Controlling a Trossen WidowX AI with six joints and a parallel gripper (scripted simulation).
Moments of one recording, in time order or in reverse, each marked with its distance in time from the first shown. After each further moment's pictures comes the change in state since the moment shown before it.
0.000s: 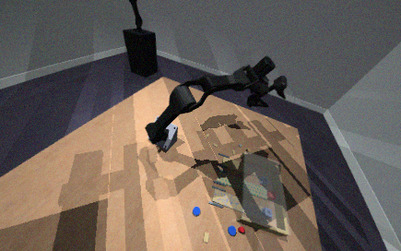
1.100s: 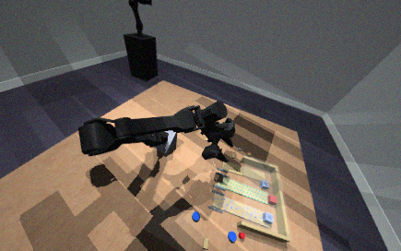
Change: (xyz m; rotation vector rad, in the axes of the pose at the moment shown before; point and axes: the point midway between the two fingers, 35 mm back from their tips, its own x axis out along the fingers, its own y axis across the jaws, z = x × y) arm -0.118 0.114 -0.270 1.397 0.357 -0.098
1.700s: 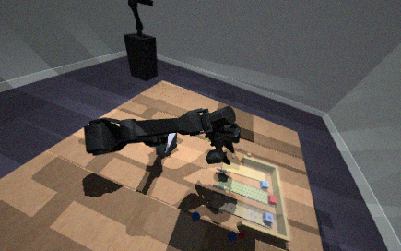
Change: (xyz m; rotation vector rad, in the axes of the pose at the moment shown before) arm 0.019 -0.008 0.002 -0.019 0.094 -0.008
